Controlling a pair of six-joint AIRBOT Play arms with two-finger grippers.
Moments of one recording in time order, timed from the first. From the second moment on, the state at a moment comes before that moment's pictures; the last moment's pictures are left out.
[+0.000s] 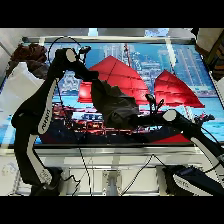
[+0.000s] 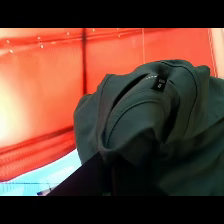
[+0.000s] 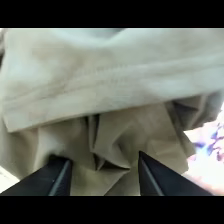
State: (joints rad) left arm -0.27 -1.95 2.06 1.26 -1.33 -1.52; right arm 0.26 -1.11 0.64 -0.83 0.79 1.28
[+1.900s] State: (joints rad) left arm -0.27 -1.95 2.06 1.26 -1.35 -1.49; right arm 0.40 -1.13 0.66 -0.75 0.62 1.55
